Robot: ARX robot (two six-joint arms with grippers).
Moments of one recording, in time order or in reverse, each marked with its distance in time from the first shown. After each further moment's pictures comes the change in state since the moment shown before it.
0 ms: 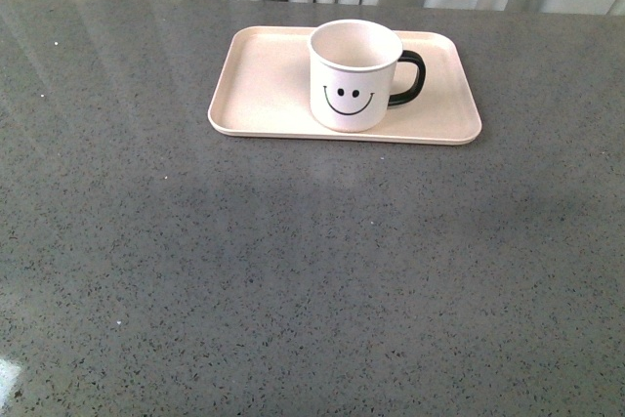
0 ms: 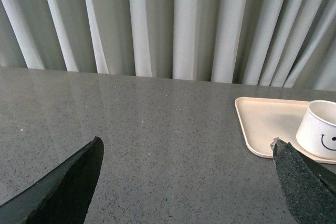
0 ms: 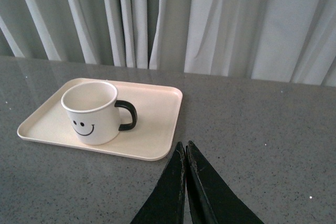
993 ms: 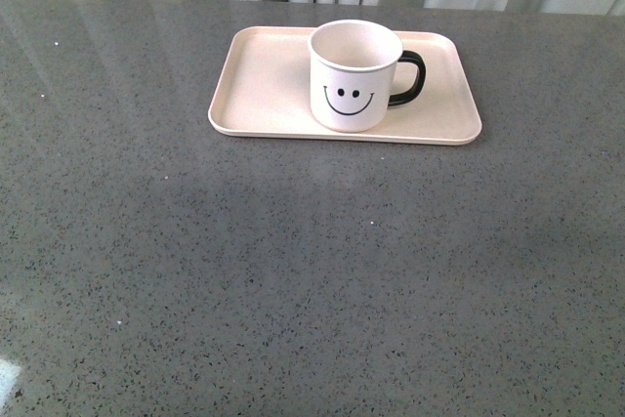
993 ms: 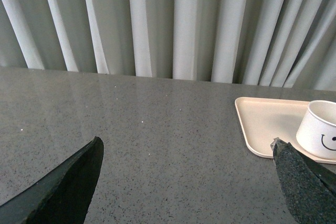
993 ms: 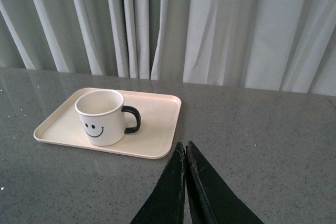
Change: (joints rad) left arm 0.000 0.000 0.000 0.000 0.000 0.000; right arm 0.000 -0.647 -0.040 -0.569 0.000 0.000
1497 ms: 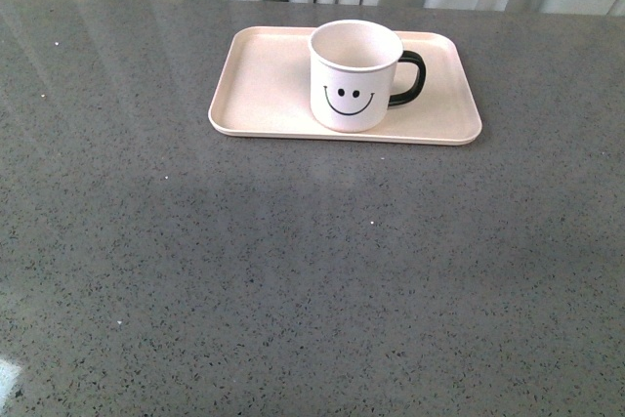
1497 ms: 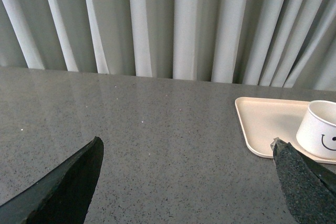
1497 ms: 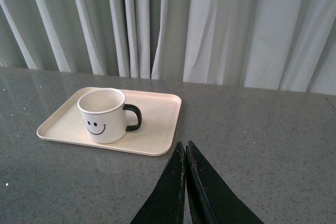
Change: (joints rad) left arm 0.000 0.000 0.000 0.000 0.000 0.000; right arm 0.000 -0.169 0.000 -0.169 0.000 0.000
